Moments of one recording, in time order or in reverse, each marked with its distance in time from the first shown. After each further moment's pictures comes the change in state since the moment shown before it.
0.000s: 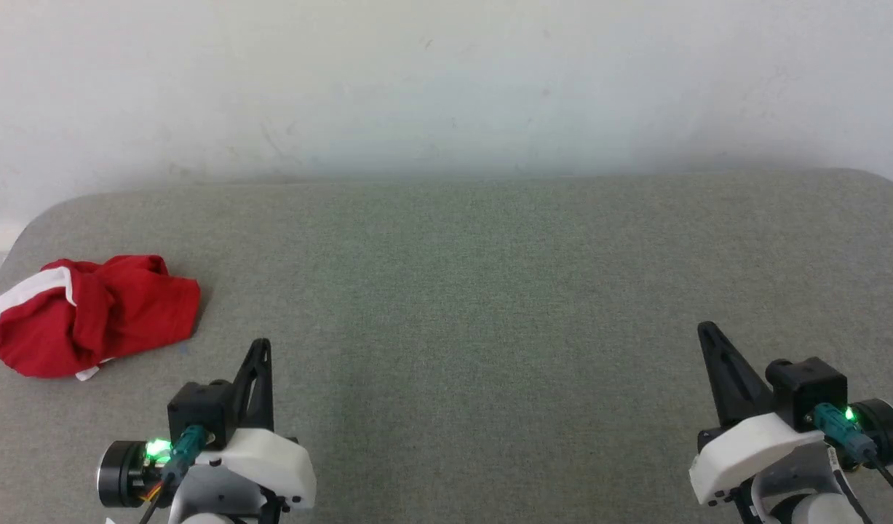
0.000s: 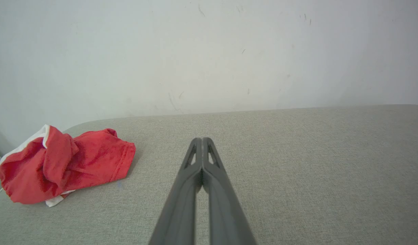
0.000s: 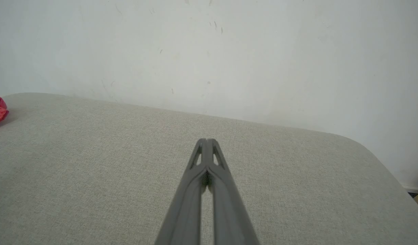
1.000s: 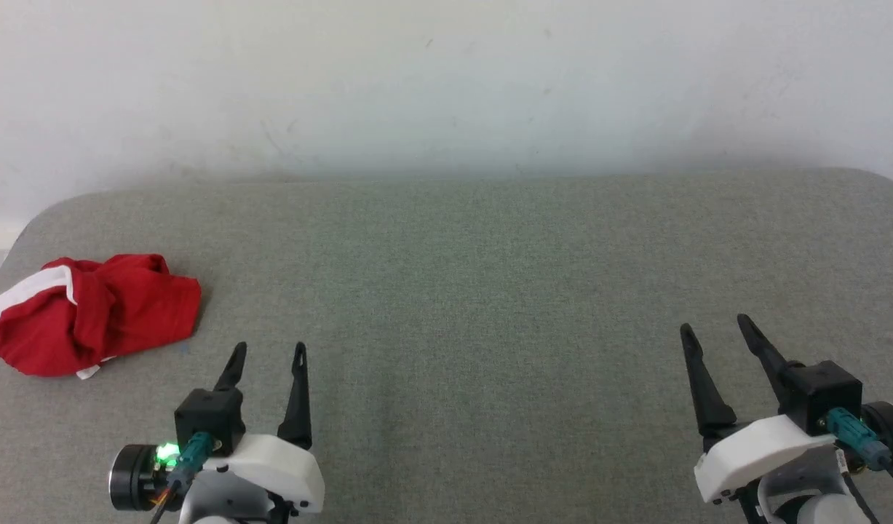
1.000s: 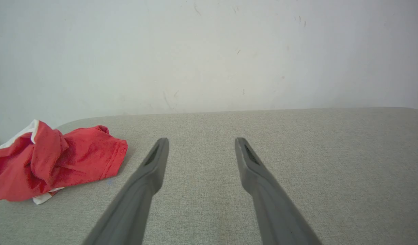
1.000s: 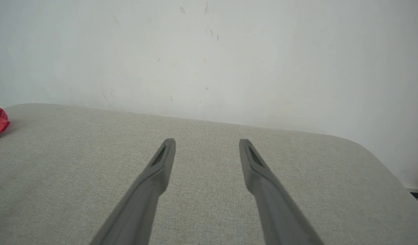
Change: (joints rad) left arm 0.000 0.000 -0.021 0.027 -0.029 0.004 -0.037; right arm 0.001 -0.001 -0.013 0.007 0.026 0.000 -0.038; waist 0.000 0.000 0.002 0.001
